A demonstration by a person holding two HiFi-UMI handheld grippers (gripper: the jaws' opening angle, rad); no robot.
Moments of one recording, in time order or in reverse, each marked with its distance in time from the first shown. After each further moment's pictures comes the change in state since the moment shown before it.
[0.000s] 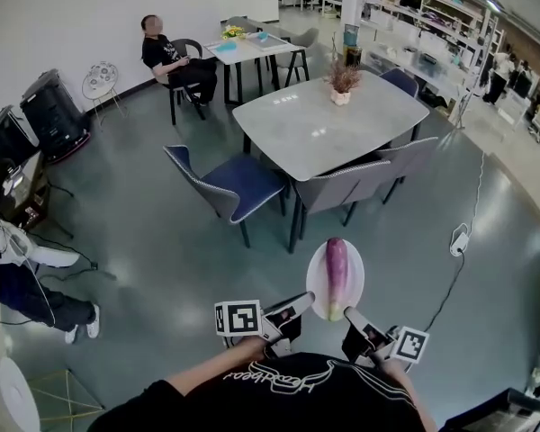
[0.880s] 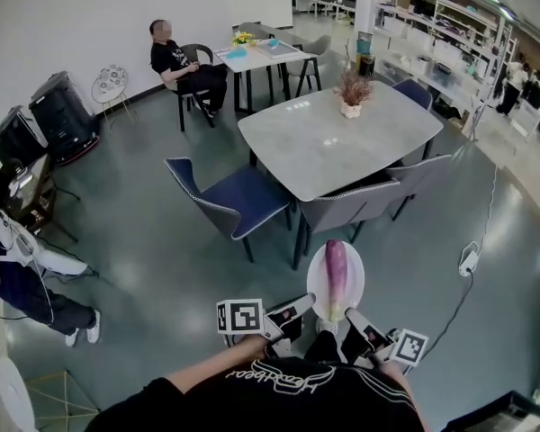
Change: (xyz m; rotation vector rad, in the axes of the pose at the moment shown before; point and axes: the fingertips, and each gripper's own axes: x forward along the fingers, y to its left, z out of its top) left arm 0.059 0.035 0.067 0.008 -0.022 0.046; right arm 0.050 -0.036 0.078 0.025 -0.001 0.051
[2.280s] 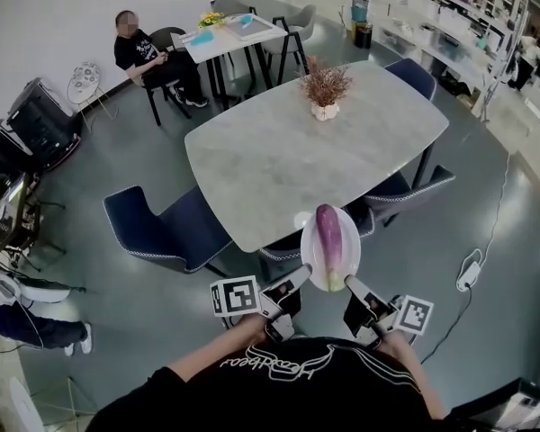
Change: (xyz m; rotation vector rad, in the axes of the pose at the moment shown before) left arm 0.329 0.060 0.213 -0.015 -0.084 0.071; right arm 0.106 -0.107 0.379 0.009 0.067 -0.025
